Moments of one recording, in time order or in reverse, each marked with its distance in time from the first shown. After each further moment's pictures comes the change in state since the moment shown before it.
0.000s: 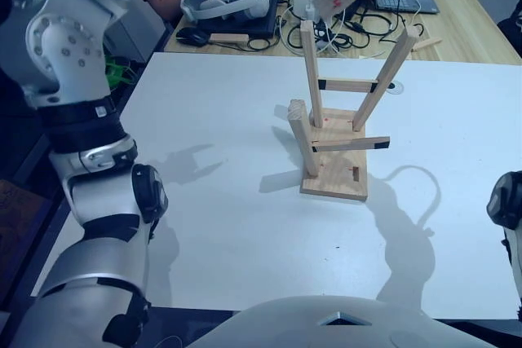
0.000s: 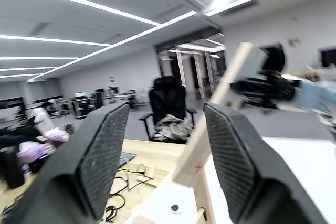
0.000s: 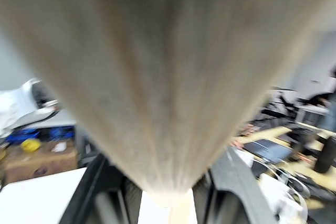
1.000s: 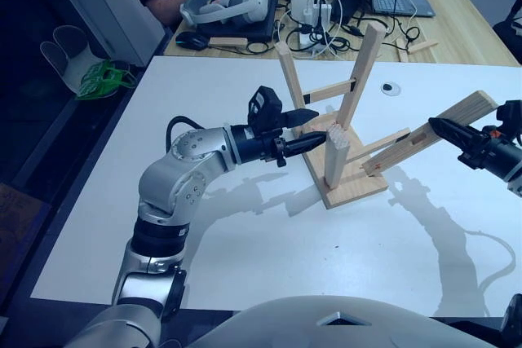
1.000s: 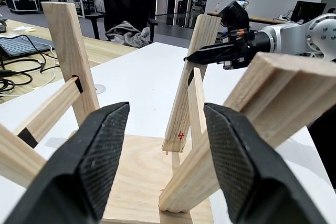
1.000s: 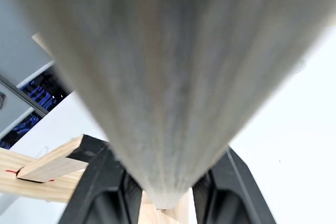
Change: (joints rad) left arm 0.573 -0.134 -0.432 -0.474 0.063 0.117 0.154; right arm 0.757 -0.039 -0.098 -0.078 0.063 0.077 -0.063
